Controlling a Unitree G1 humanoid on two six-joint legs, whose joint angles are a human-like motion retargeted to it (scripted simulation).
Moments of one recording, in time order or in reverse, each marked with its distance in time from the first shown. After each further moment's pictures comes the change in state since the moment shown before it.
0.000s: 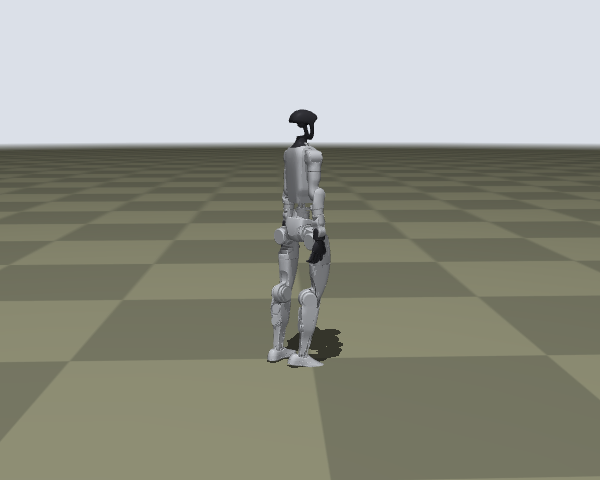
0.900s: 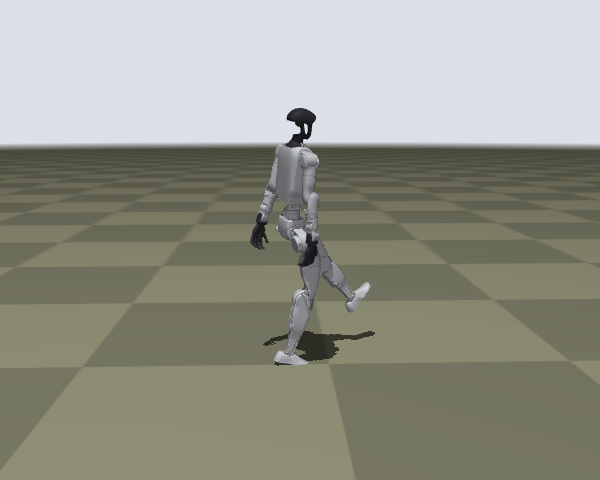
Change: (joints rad) left arm 0.132 -0.021 0.126 0.098 0.006 0.017 -0.012; right arm -0.042 -0.034 0.005 -0.035 -0.021 0.015 -0.001; waist 0.345 -0.072 0.244; left_leg -0.728 -0.031 0.069 0.067 0.019 0.041; right_leg 0.056 -0.095 0.243 0.243 -0.079 -0.041
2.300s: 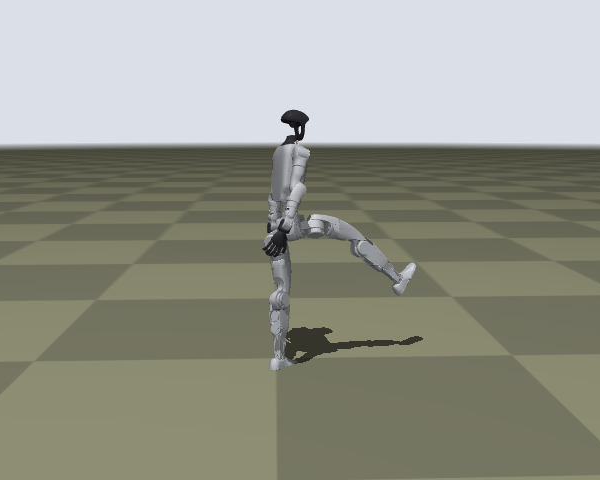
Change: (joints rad) left arm -0.185 0.071 -0.098 -0.130 -0.087 -0.015 0.006; right arm 0.155 -0.030 -0.135 0.241 0.086 0.038 -0.012; waist -0.747 0.213 0.159; left_leg 0.705 0.170 -0.448 0.080 -0.014 0.035; right_leg -1.042 -0.403 -0.088 0.031 -0.049 0.122
